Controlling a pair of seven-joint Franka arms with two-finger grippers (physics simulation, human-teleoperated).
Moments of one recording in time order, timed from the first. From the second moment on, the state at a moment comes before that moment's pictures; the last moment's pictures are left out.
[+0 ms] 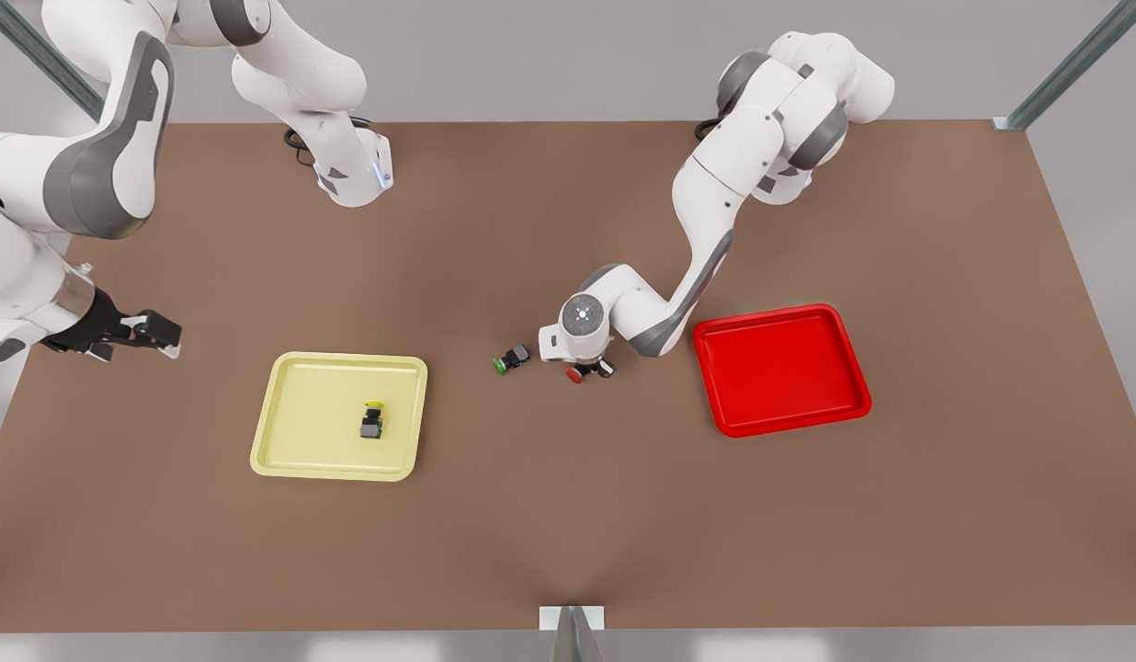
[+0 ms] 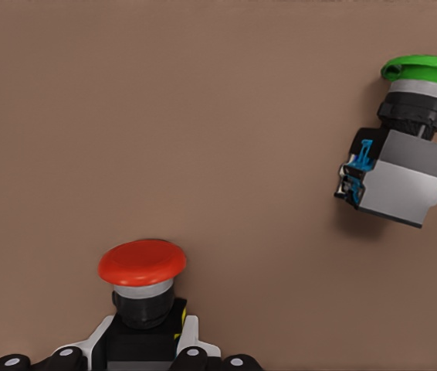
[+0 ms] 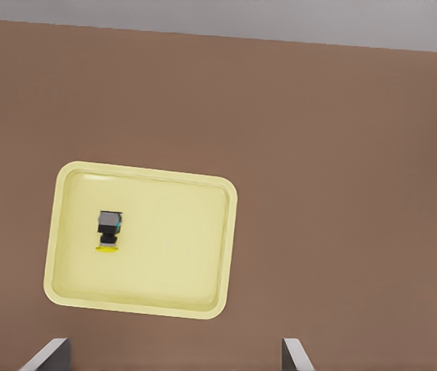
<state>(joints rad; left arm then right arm) -0.62 0.83 -0.19 -1.50 0.13 2.20 -0.13 -0.10 0.23 0.04 -1.30 -0.03 1.56 -0.13</state>
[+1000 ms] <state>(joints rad) -0.58 0.44 0.42 -1.43 0.03 1.75 -0.01 -0.11 0.24 0.03 -1.30 -0.04 1.57 -0.13</state>
